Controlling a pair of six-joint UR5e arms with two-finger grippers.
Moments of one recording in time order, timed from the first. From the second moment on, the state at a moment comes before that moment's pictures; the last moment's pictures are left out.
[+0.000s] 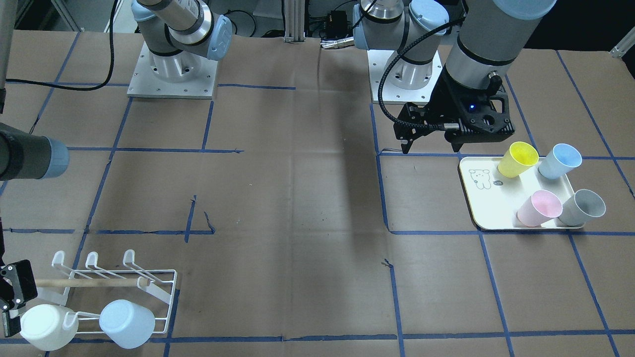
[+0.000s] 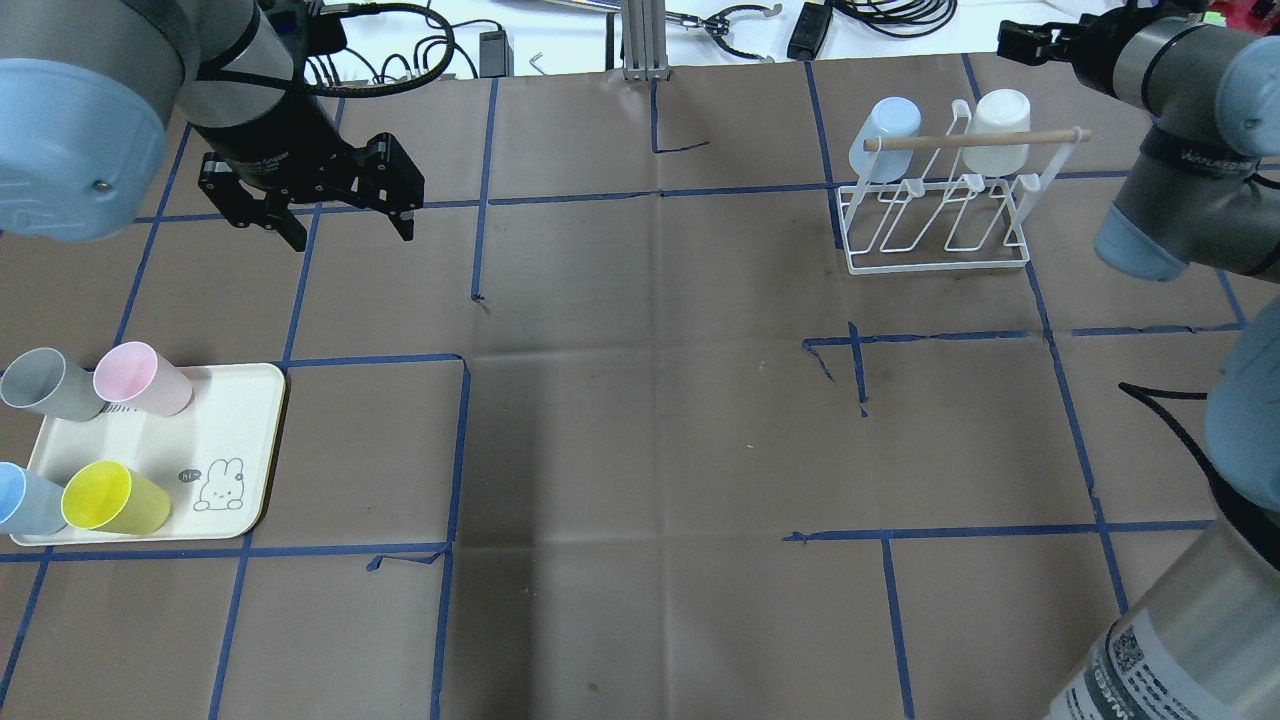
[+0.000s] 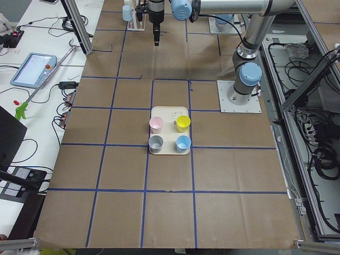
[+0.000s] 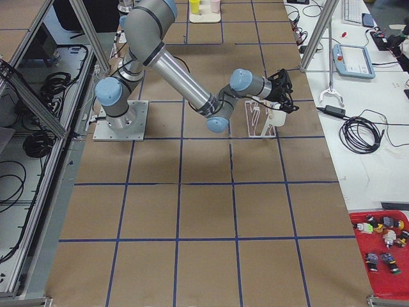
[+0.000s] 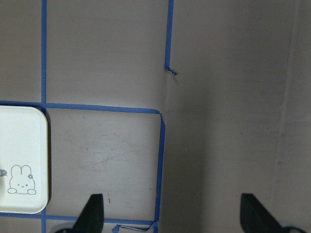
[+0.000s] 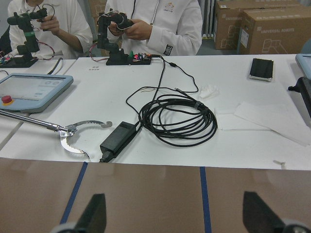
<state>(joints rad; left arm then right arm) -1.56 -1.61 -1.58 -1.49 1.57 -0.06 1.19 -1.06 1.72 -3.25 -1.12 -0.20</state>
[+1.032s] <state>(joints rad) -1.56 -1.61 -1.58 -1.49 1.57 -0.06 1.30 -1.48 1.71 -2.32 -1.20 -0.02</state>
